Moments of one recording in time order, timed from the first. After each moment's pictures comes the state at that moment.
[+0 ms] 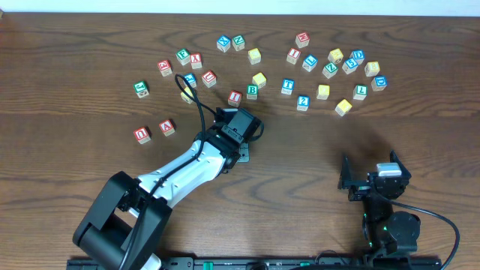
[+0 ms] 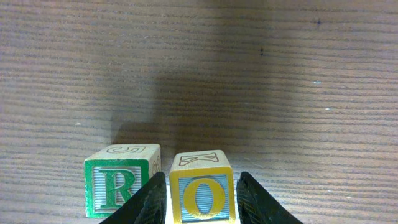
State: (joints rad) left arm -0.65 1.72 0.97 -0.48 -0.20 -0.65; right arm 0.03 0.01 0.01 -0.07 -0.01 -0.08
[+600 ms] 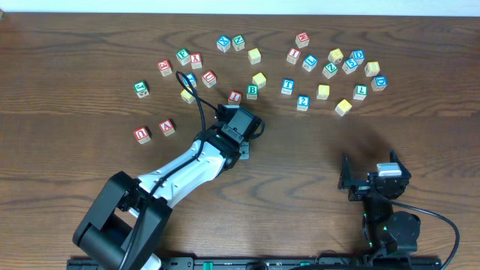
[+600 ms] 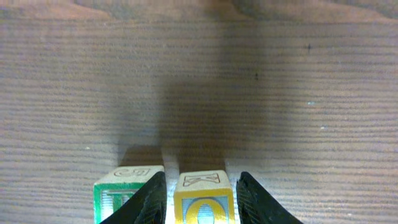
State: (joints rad) left arm -0.65 1.72 0.97 -0.43 -0.25 -0.60; right arm 0.03 0.01 0.01 -0.07 -0.01 -0.08
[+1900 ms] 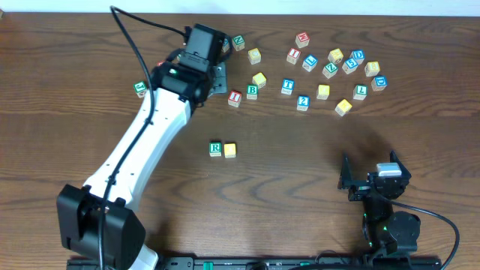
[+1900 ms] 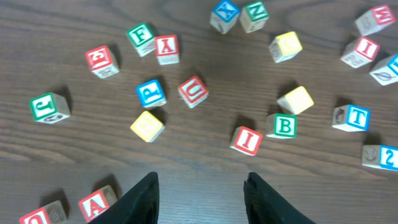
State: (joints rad) left arm -0.37 1.72 1.55 -0.80 -0.18 -0.38; right arm 0.03 0.01 0.01 -0.07 -0.01 -0.08
